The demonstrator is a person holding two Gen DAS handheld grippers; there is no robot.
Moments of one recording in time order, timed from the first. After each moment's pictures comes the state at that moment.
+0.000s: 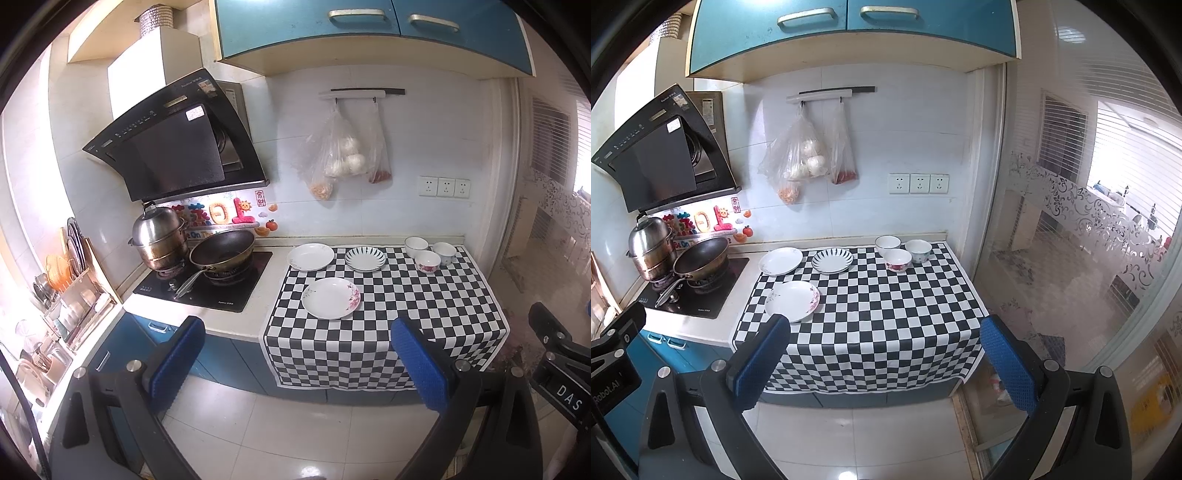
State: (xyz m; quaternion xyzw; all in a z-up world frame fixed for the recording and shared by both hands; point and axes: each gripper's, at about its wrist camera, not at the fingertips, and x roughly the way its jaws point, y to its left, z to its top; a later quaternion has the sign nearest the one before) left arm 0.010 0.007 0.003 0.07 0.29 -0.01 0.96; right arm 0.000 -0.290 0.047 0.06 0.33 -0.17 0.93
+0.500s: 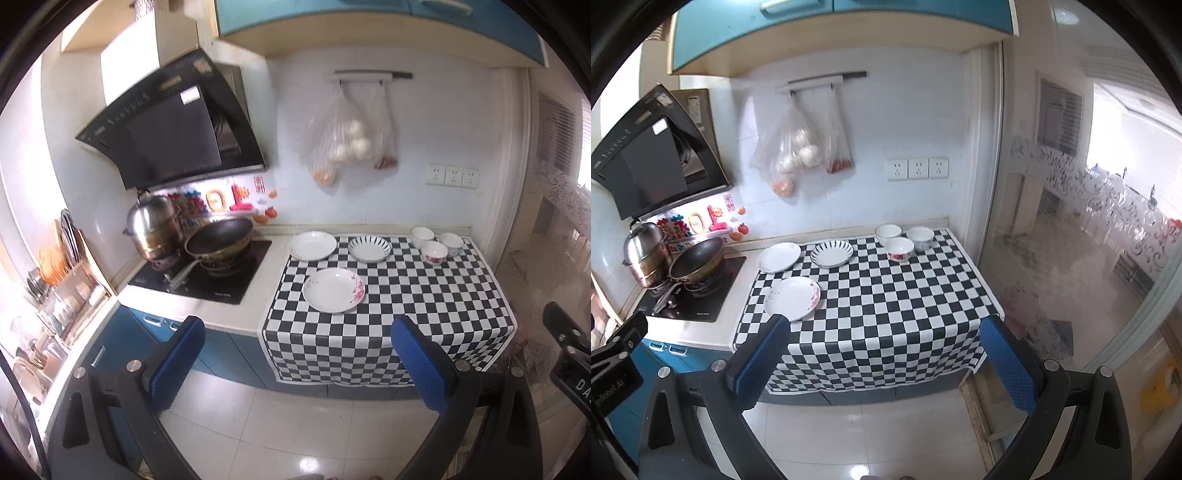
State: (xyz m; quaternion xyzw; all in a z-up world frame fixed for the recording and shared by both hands) left arm 0.061 0.020 -0.028 0.06 0.32 -0.01 0.95; right arm 0.038 -0.299 0.012 0.09 0.35 -0.18 0.91
